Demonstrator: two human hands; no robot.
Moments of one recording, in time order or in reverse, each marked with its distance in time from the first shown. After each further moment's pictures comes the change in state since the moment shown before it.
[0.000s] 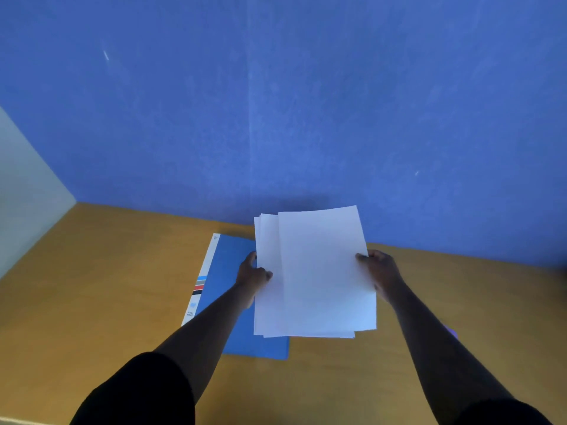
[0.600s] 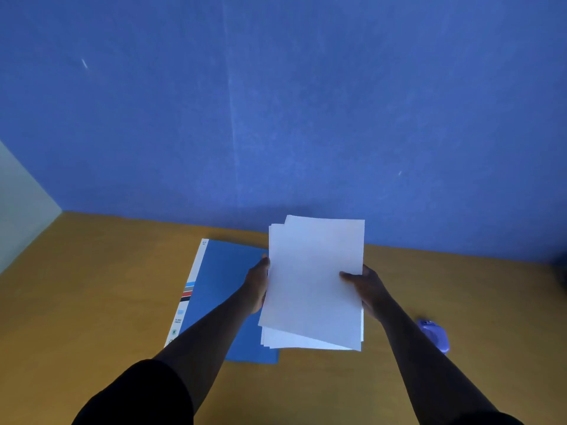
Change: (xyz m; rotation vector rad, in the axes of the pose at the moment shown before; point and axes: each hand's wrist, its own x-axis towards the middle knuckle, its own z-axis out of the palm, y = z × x) left_hand -0.021 0.014 0.037 -0.213 -0.205 -0.116; right_hand -0.023 0.023 -0.006 0.236 -0.237 0.017
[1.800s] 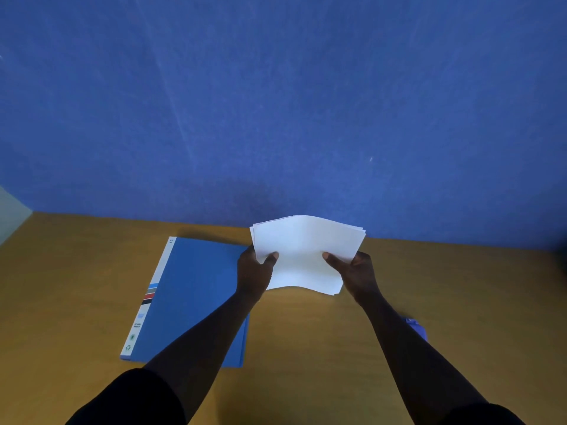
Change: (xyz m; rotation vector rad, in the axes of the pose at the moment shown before) left_hand 0.029 -0.006 0.095 0.338 0.346 0.569; right_hand 0.032 -0.009 -0.059 0.072 0.031 -0.321
